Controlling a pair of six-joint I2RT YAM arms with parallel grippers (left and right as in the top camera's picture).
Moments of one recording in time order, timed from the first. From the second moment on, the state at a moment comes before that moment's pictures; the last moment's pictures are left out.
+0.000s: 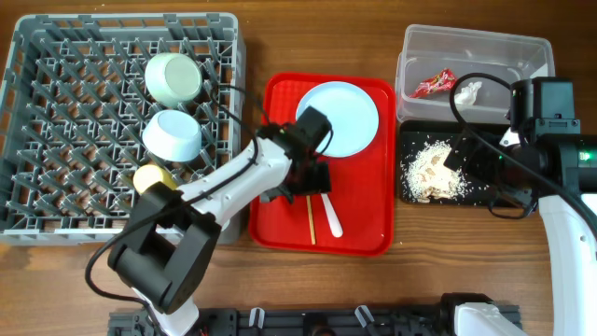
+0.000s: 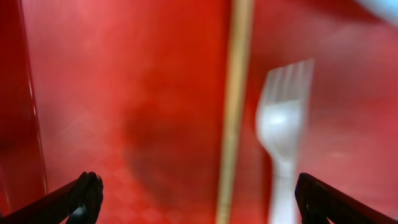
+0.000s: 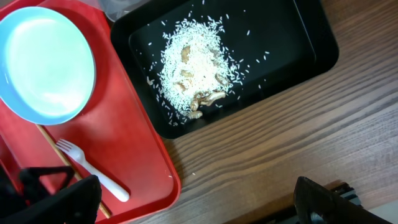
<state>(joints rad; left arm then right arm) -0.67 1.85 1.20 -0.83 0.07 -0.77 -0.02 1.24 1.41 -1.44 0.05 0.49</state>
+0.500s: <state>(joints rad) -0.72 1.85 1.14 -0.81 -0.06 -0.78 -0.02 1.24 1.41 -1.44 0.05 0.49</state>
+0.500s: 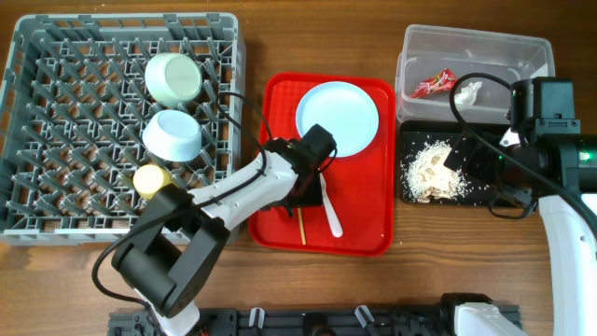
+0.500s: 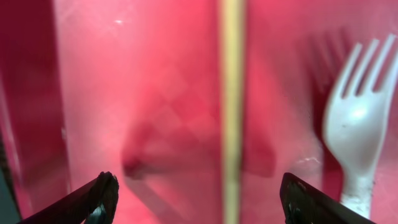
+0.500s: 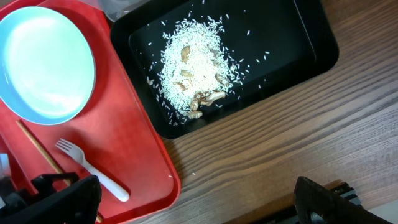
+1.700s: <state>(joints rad) -0.49 1.53 1.27 -0.88 -0.03 -0.48 -0.02 1.24 1.41 -1.45 0.05 0.49</state>
